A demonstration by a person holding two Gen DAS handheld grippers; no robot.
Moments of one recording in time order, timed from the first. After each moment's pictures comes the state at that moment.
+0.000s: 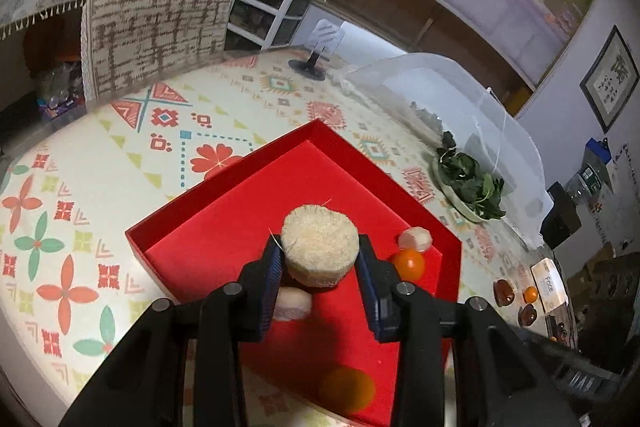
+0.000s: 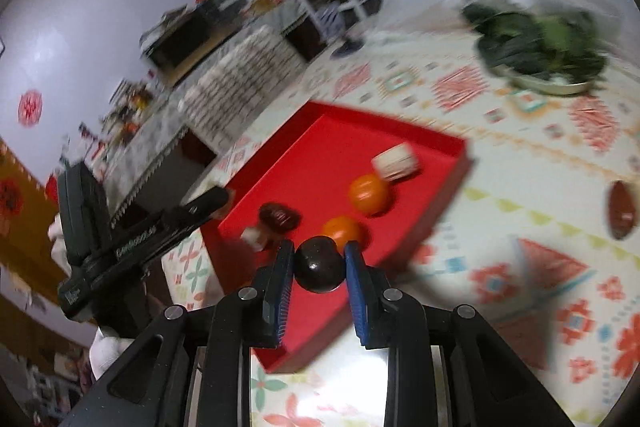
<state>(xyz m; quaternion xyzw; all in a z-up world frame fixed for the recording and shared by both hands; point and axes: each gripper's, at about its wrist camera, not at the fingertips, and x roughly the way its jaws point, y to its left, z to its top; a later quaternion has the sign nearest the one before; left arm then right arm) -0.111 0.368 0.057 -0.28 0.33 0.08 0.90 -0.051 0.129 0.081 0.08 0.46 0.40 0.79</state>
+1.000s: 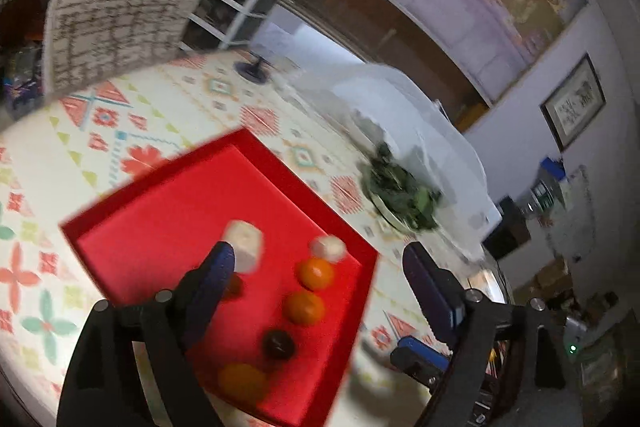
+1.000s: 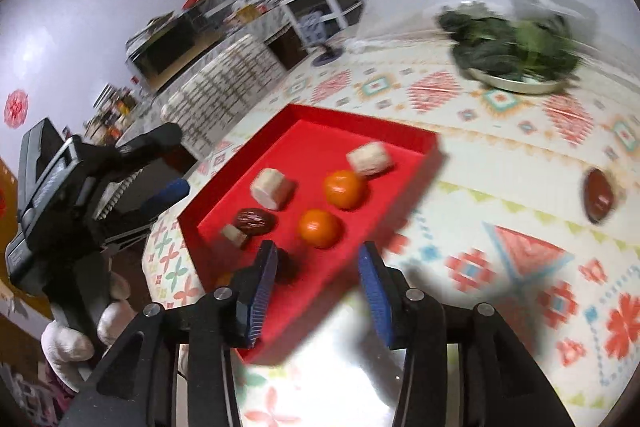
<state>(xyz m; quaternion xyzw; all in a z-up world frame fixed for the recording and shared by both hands) -0.107 0.328 0.093 -0.33 0.30 -0.01 0.89 -0.066 0.088 0.081 0.08 0.44 0.36 0.82</state>
